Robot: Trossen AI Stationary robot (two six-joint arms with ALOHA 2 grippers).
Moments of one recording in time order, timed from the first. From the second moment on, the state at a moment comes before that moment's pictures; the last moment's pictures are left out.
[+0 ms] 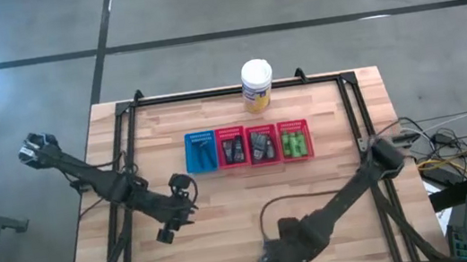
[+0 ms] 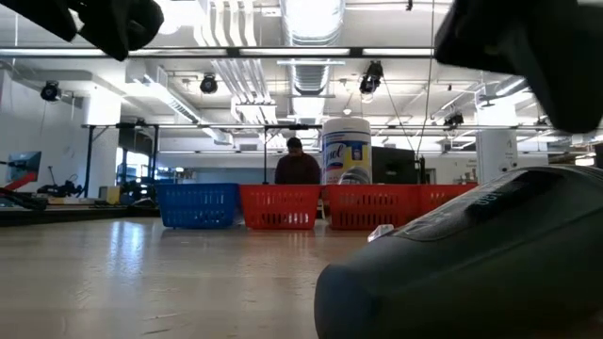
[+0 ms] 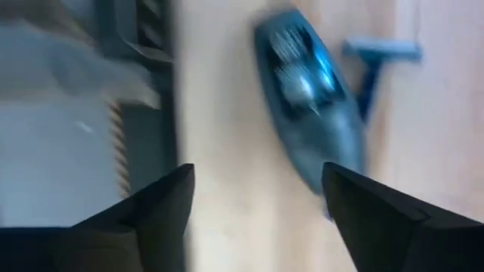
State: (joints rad) left arm -0.52 1.11 0.88 -0.59 -0.15 -0.10; right arm 0.63 2.09 1.70 -0.87 -0.09 0.71
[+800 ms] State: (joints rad) left arm -0.57 1.11 0.88 -0.61 -0.15 -0.21; right arm 0.63 2.31 1.96 -1.08 0.02 0.44
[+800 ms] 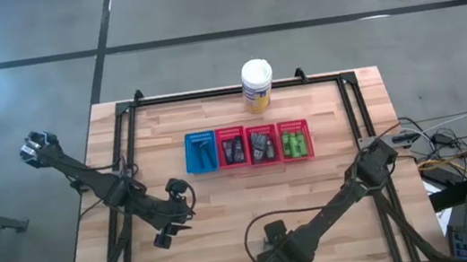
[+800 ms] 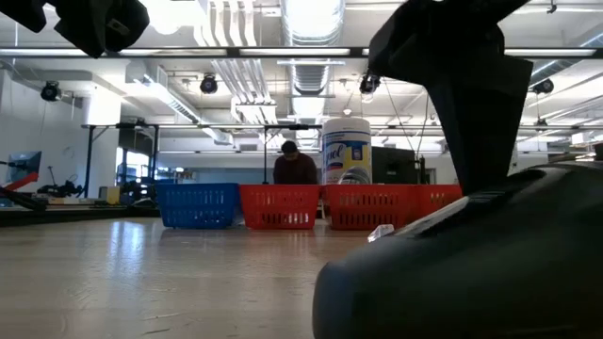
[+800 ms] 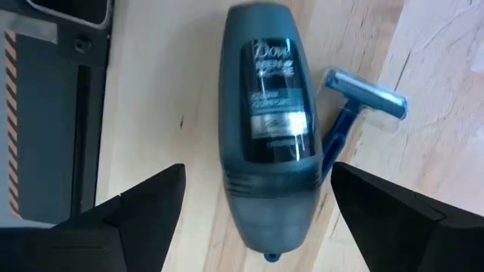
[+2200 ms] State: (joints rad) left arm -0.57 1.11 0.88 -0.61 -0.16 -0.22; right arm 0.64 2.25 1.89 -1.02 -0.06 0.66
